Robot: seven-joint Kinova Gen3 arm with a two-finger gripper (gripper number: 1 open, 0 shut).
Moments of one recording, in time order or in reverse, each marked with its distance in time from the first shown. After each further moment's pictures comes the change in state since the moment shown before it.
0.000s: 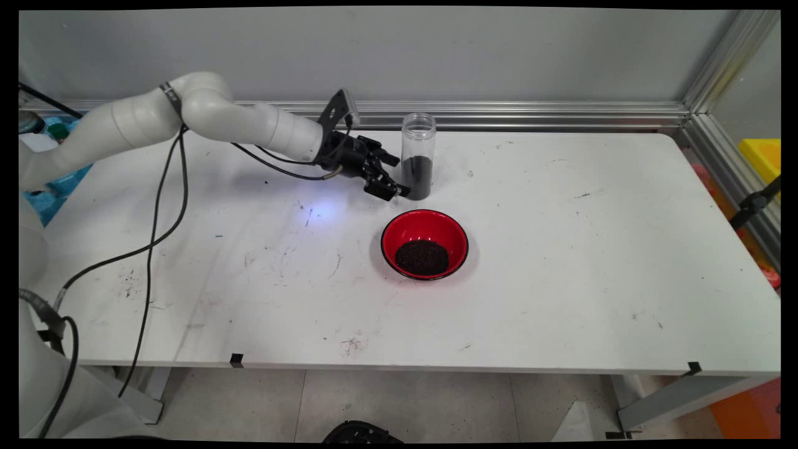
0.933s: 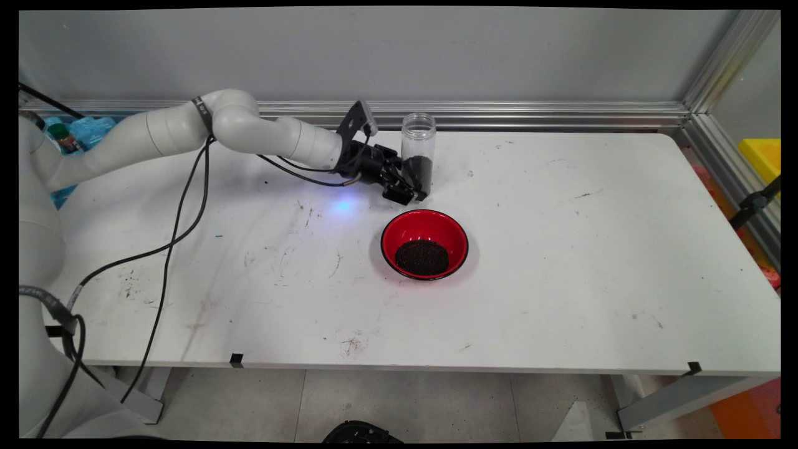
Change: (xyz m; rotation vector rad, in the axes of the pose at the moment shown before) arm -0.010 -0.006 0.044 -0.014 0.031 -0.027
